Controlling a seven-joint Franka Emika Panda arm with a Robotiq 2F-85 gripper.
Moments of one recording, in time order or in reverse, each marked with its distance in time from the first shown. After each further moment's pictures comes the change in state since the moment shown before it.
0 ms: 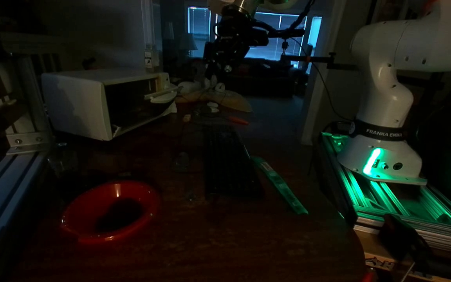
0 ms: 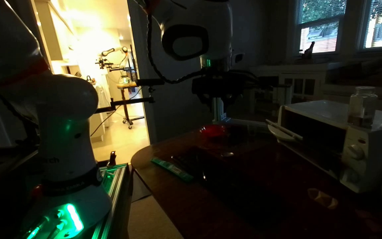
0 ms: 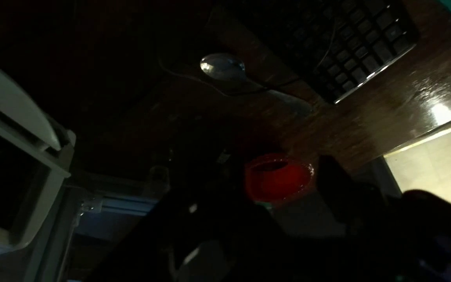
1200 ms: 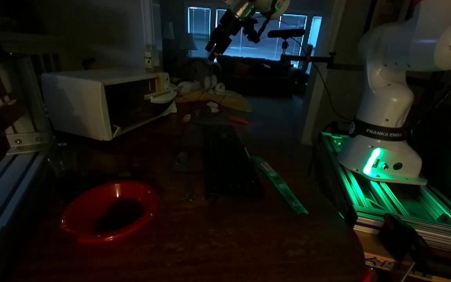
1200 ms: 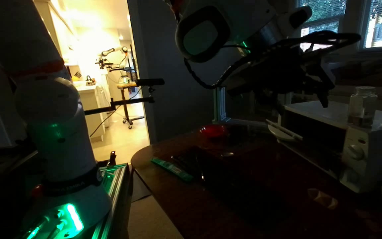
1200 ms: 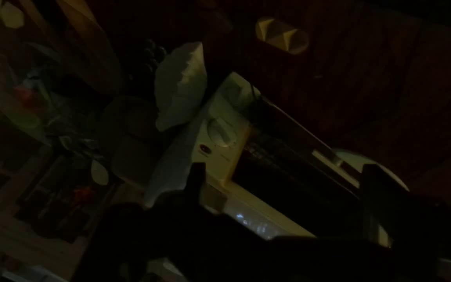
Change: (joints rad) arm -0.449 0.266 0.145 0.124 0.108 0.456 0.025
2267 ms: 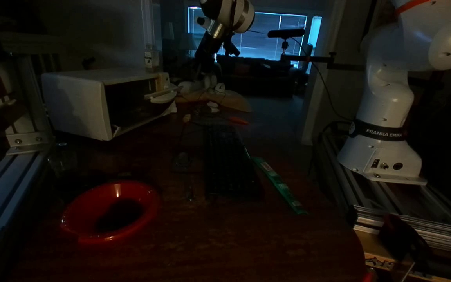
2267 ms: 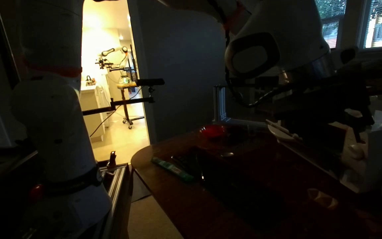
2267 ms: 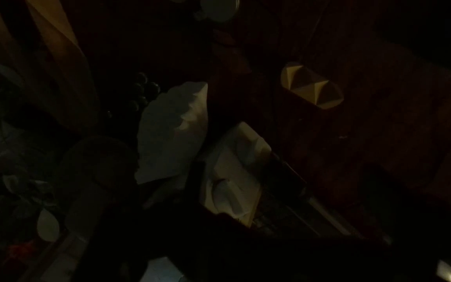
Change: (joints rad) arm -0.084 0.431 0.067 0.322 0.294 -0.172 -0.293
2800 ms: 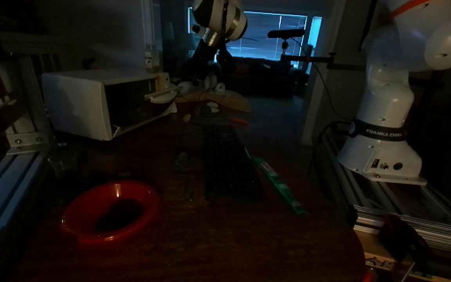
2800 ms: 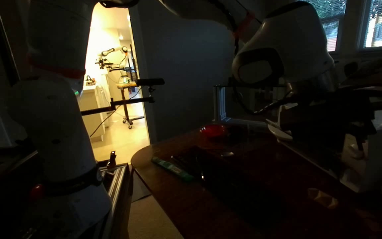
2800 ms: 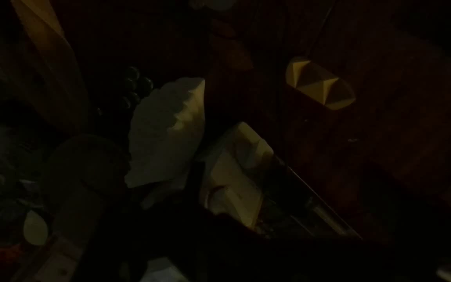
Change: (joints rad) arm -0.050 0.086 0.067 0.057 0.115 0.014 -0.089
